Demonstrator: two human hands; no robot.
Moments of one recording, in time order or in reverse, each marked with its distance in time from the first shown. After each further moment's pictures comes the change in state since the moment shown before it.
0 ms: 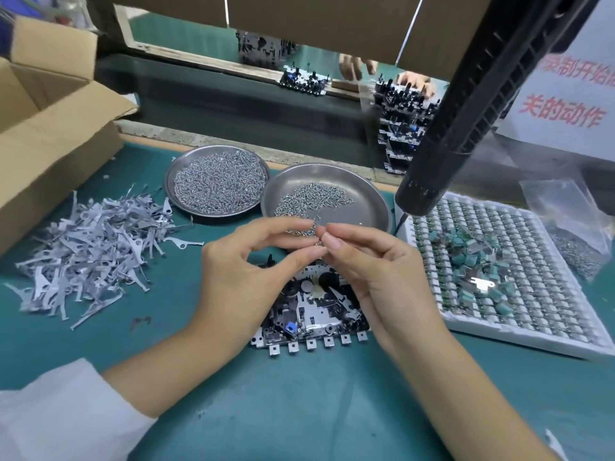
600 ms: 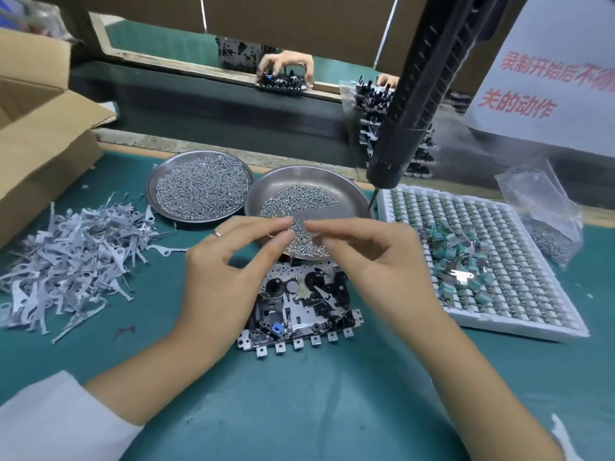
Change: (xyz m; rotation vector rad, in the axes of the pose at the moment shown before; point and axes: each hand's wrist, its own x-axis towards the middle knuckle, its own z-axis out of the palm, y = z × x) left_hand 0.002 -0.005 -0.001 0.061 0.001 0.029; right_hand -0.005 -0.023 -0.008 -0.694 -0.038 -0.297
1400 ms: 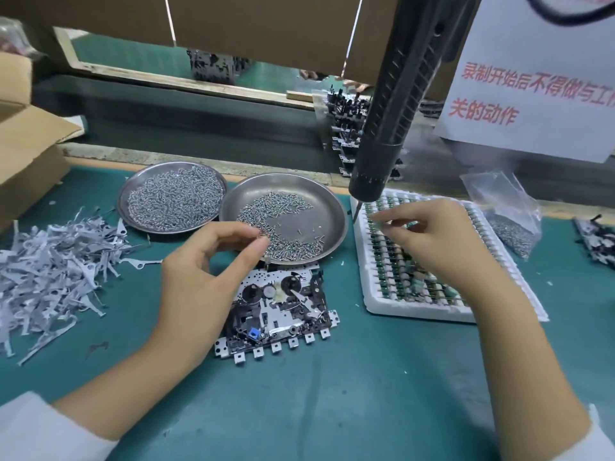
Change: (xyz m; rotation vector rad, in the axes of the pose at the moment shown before) left_hand 0.000 0.001 0.001 -0.148 -0.024 -0.128; right_hand 0.021 0.021 -0.087 -0.602 0.043 0.139
